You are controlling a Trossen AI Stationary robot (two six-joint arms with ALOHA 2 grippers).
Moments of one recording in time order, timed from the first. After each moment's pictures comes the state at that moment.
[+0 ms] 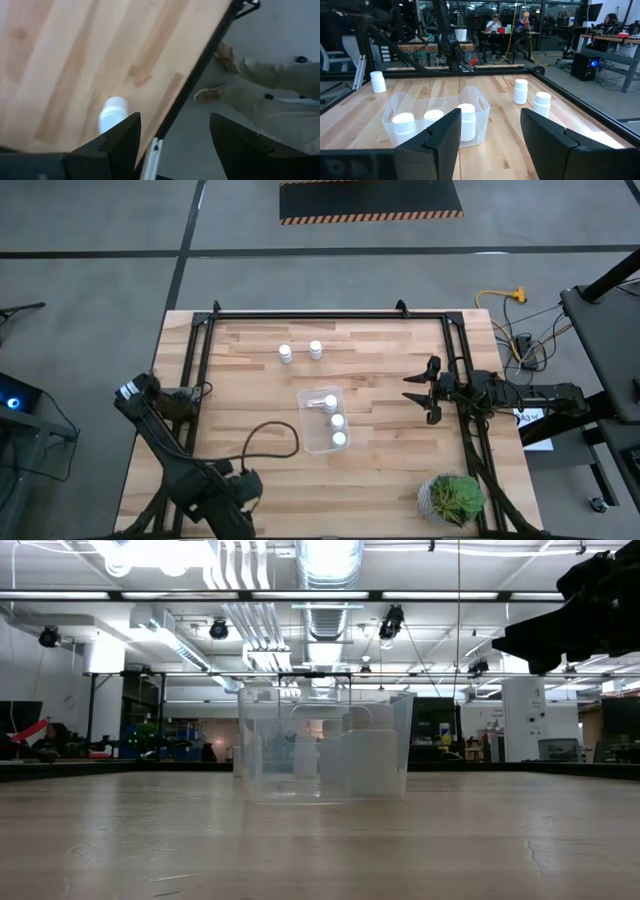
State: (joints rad) left arm -0.84 1.75 1.75 -1.27 0.01 -1.38; right arm -0.01 0.06 0.01 0.03 0.11 0.03
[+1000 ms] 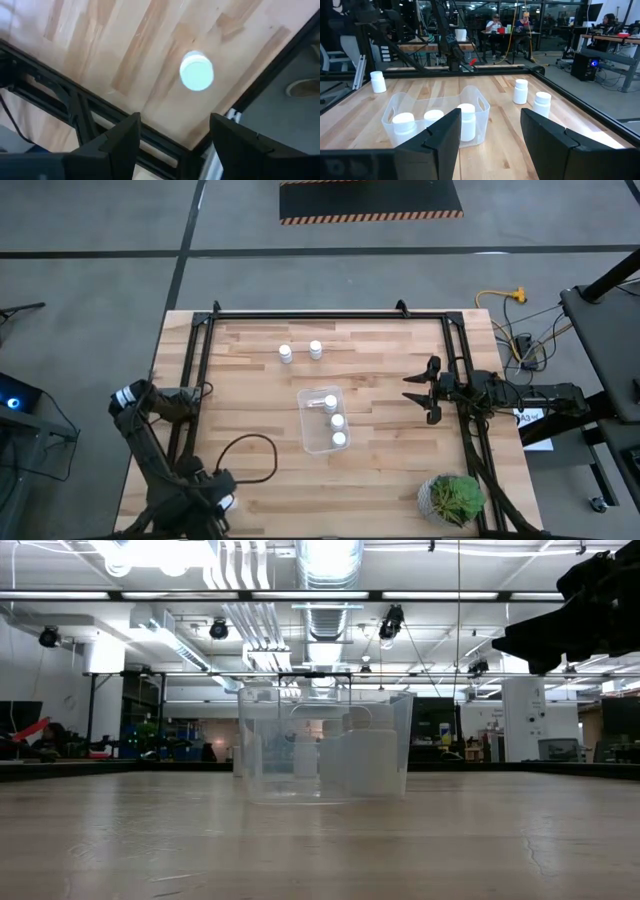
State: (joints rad) left arm -0.99 1.77 1.69 -1.54 0.03 -1.54; right arm -0.01 0.06 0.01 0.03 0.11 0.03
